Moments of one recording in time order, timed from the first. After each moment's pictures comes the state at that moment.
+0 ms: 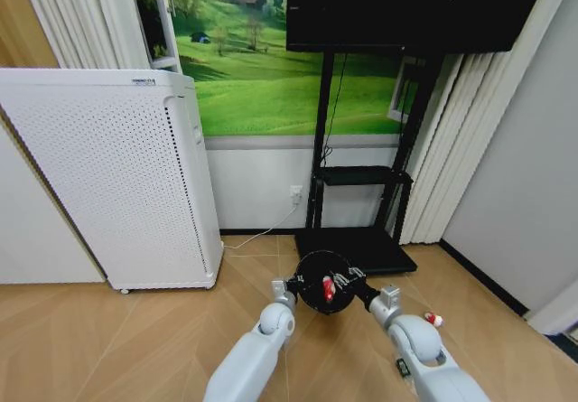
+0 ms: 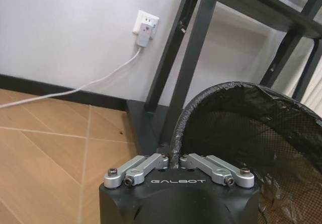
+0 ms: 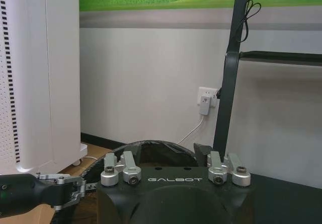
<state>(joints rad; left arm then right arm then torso) 0.81 -1.54 0.12 -1.33 -0.61 0.17 -0.33 -1.23 1.11 0.53 1.85 0.35 -0.22 -0.28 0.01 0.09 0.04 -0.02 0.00</state>
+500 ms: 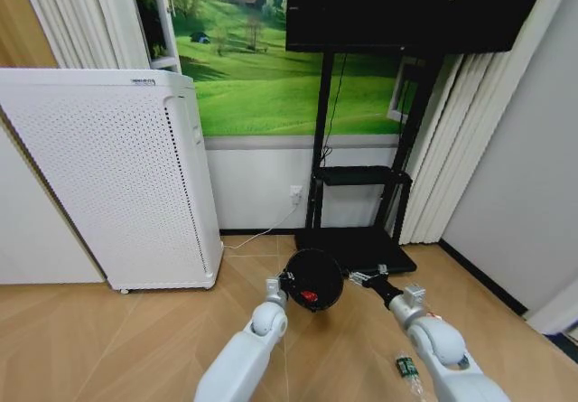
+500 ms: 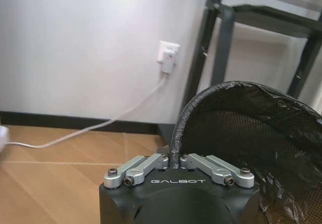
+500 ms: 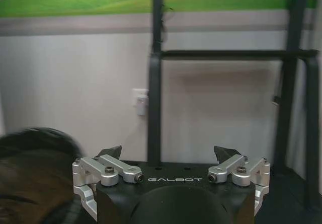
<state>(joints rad) 0.87 -1.43 0.06 -1.48 -0.50 0.19 -0.36 -1.27 1.13 0.66 1.78 0.44 -0.16 -0.14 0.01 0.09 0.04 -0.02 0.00</state>
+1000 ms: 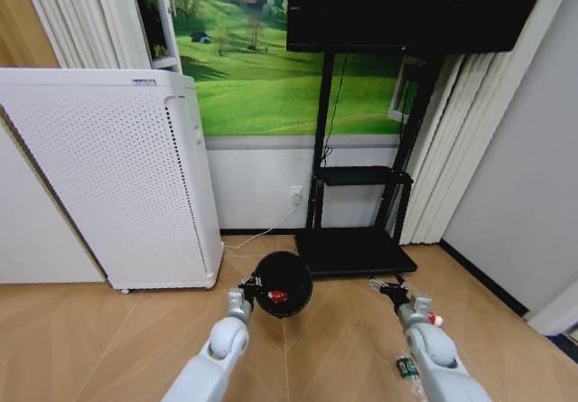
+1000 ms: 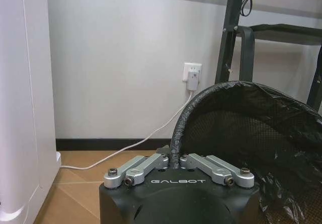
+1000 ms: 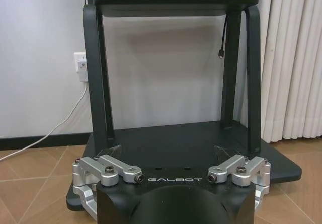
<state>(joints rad) 1.06 -1.30 -0.12 -1.66 -0.38 0.16 -0.23 -1.18 1.20 0.68 1.56 0.38 -0.18 -0.06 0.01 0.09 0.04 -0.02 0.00</state>
